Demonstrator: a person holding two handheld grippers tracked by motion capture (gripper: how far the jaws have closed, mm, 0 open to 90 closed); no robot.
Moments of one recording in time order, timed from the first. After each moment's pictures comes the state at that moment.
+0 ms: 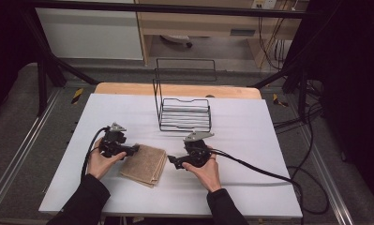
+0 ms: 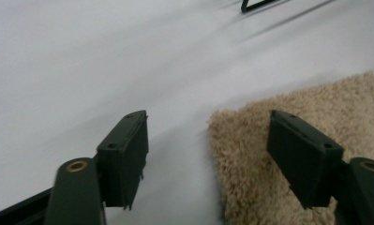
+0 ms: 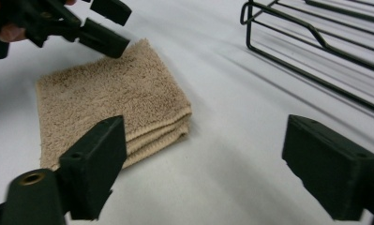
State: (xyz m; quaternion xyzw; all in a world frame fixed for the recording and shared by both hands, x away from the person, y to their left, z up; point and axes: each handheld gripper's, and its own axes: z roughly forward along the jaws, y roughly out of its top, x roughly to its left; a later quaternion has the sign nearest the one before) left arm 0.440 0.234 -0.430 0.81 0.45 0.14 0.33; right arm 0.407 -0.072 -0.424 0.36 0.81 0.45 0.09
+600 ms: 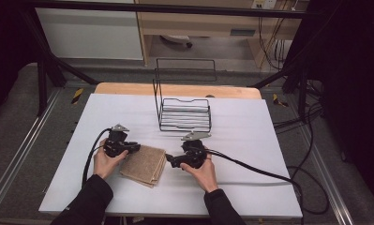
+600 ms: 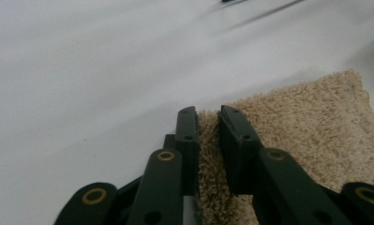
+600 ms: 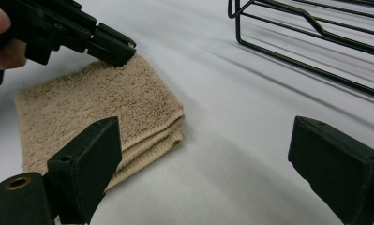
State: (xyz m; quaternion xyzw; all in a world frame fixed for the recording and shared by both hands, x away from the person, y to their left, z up) left arm 0.448 0.229 -0.443 0.81 0.45 0.09 0.35; right arm 0.411 -0.060 -0.432 0.40 0.80 0.44 0.10
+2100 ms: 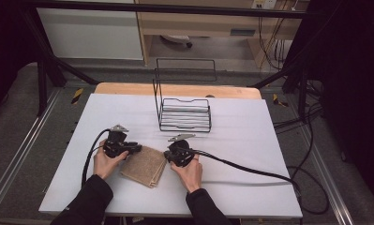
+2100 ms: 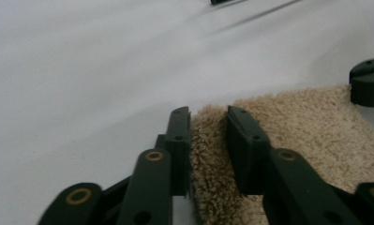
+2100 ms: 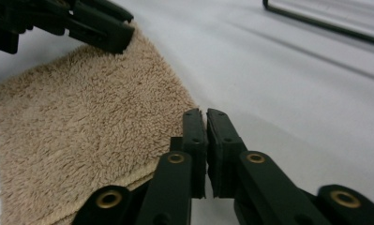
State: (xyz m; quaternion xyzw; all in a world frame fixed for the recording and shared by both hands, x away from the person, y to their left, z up) left arm 0.447 0.230 -0.445 0.81 0.45 0.07 0.37; right arm 0.413 -0.022 -0.444 0.43 0.81 0.39 0.09
